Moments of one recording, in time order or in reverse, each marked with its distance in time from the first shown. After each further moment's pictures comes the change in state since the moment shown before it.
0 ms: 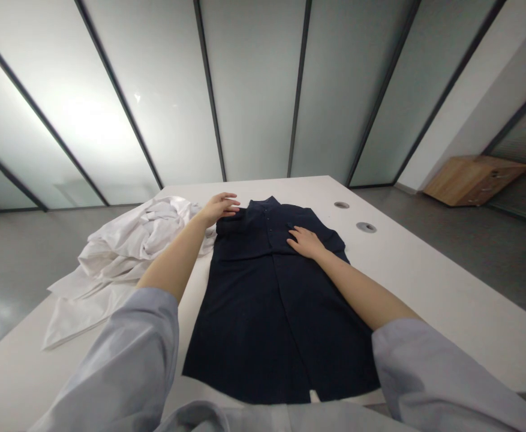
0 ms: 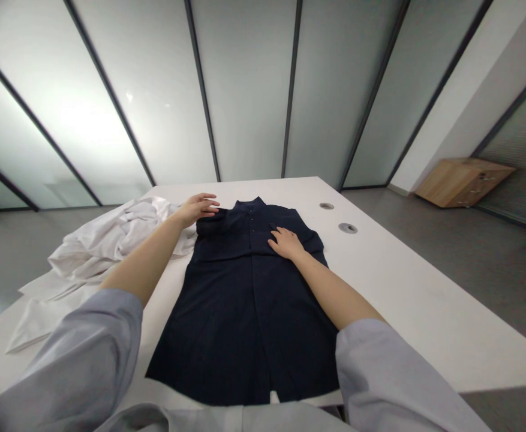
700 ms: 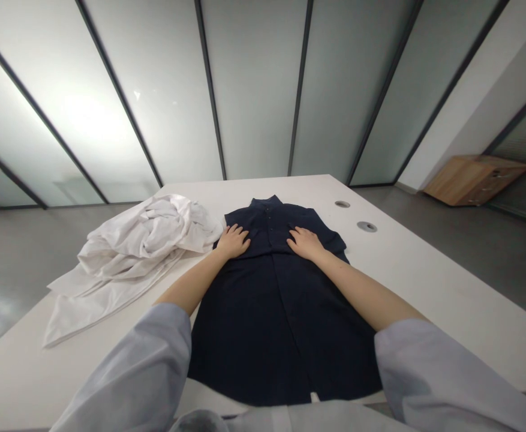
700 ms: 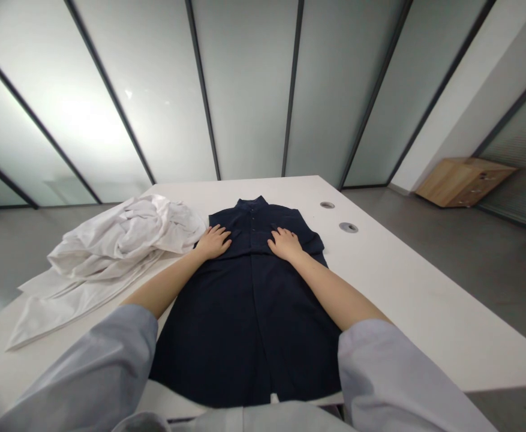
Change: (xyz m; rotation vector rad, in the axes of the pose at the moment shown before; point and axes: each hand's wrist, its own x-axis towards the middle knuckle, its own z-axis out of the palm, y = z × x) left_hand -0.073 -0.063 0.073 0.912 -0.172 0.254; right_hand -0.009 -0.016 -0.003 -0.068 0.004 0.043
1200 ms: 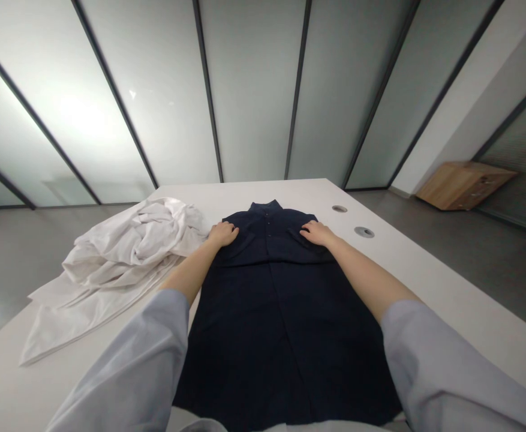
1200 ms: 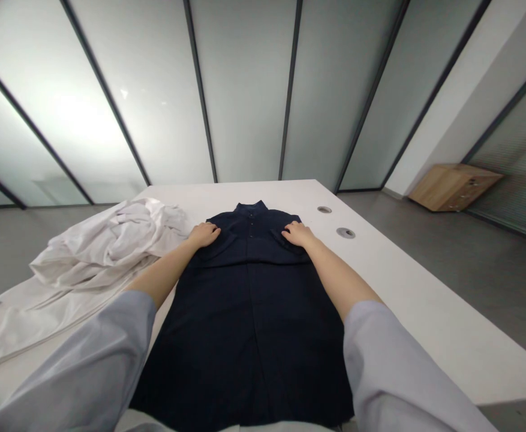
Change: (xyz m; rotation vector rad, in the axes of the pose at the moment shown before) left_hand 0.045 -0.026 -0.027 0.191 -0.121 -0.208; right_hand 0.045 0.064 -0.026 -0.039 -0.108 0.086
